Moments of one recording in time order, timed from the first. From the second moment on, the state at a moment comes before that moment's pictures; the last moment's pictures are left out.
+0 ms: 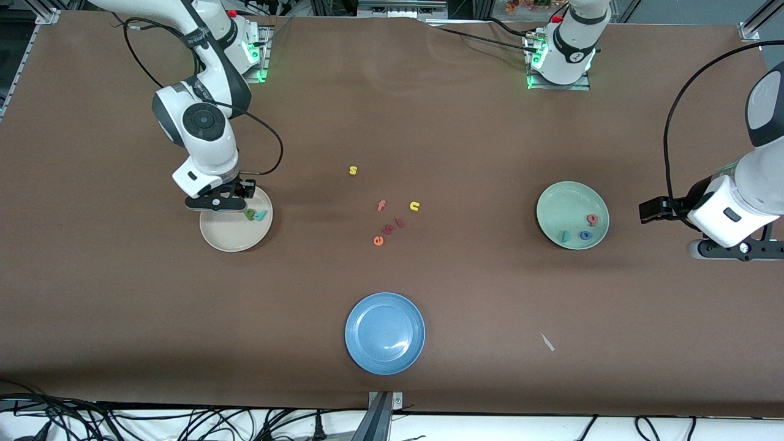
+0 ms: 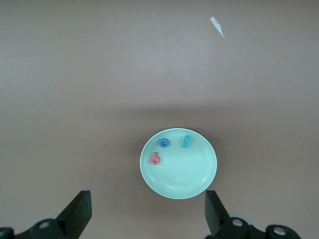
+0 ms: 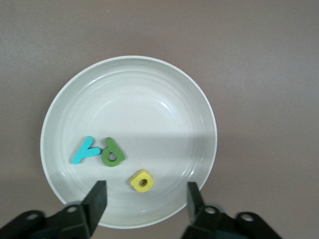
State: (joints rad) left arm 0.53 0.45 -0.76 -1.32 0.36 1.52 -0.19; right arm -0.10 0.22 0.40 -2.26 -0.55 2.38 0.62
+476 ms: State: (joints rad) left arm 0.13 0.44 -0.21 -1.22 0.07 1.52 -0.02; right arm -0.11 0.21 0.43 -2.03 -0.32 2.08 0.57
